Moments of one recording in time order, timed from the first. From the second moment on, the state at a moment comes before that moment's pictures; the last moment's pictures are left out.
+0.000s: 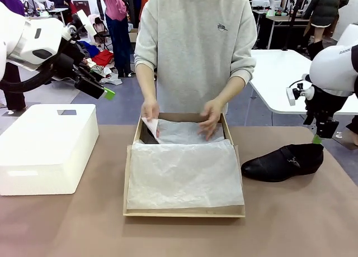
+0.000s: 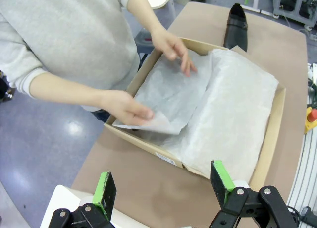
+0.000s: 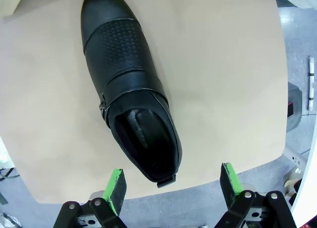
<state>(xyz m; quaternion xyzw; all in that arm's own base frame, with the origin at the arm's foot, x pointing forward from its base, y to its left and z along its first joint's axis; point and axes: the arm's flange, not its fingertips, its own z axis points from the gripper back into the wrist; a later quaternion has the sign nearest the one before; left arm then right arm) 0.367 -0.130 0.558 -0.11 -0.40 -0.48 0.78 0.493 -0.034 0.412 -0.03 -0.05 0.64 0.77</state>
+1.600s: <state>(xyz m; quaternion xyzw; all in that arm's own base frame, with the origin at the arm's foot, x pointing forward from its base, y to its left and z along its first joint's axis) 0.367 -0.130 0.558 -0.11 -0.40 -0.48 0.78 0.509 -0.029 0.349 -0.02 -0.06 0.67 0.74</state>
